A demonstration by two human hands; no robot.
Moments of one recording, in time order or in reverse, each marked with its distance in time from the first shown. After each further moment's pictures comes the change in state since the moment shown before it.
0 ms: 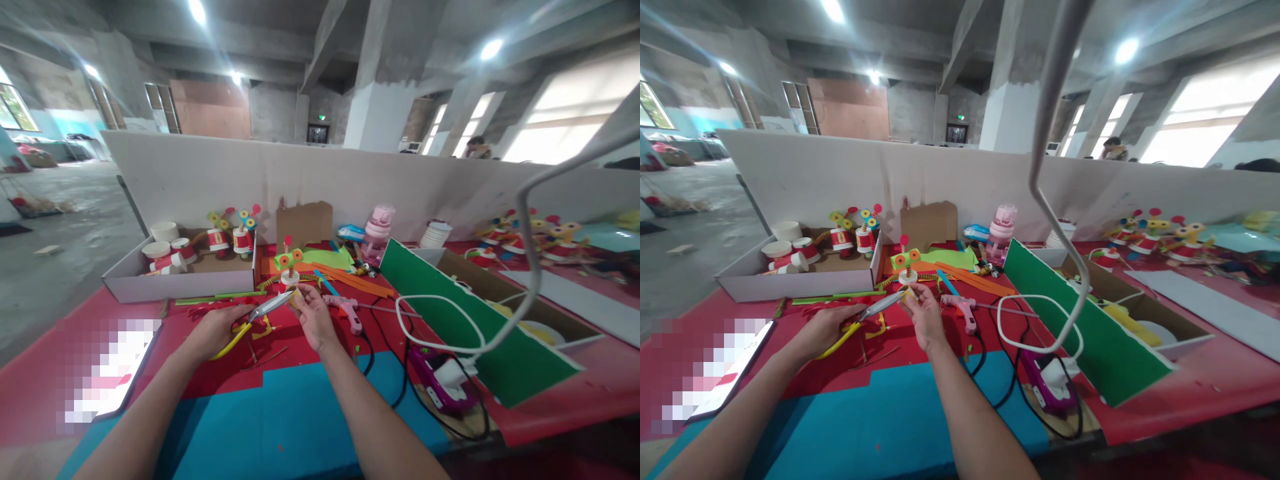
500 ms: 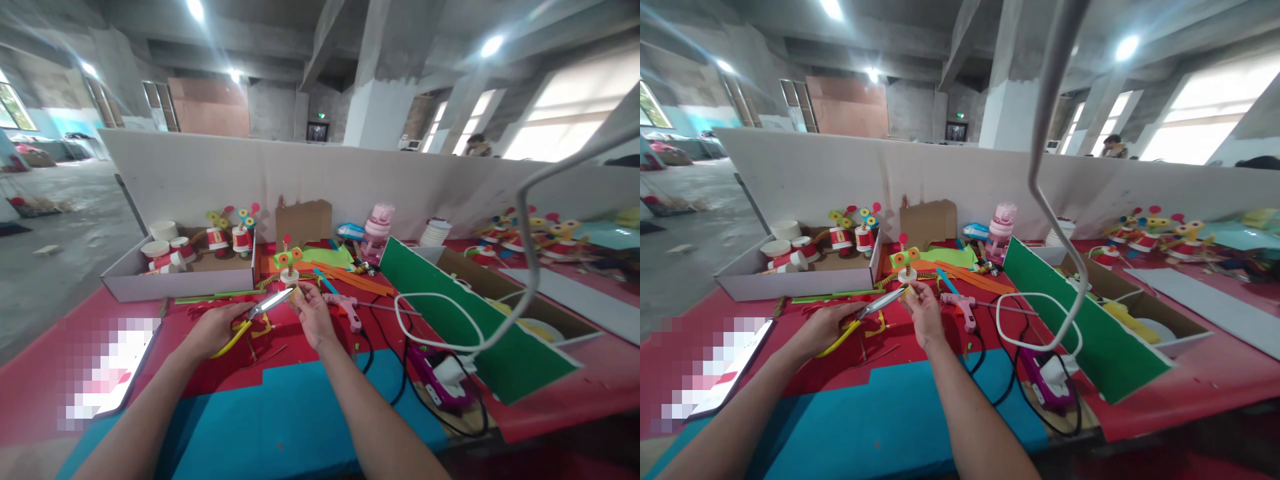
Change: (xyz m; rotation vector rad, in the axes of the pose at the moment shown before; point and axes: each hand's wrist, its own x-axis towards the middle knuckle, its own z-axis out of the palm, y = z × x) left_hand -0.001 0.003 -0.001 0.045 -0.008 -0.009; right_hand 0.000 0.002 -0.001 0.008 0.023 -0.027
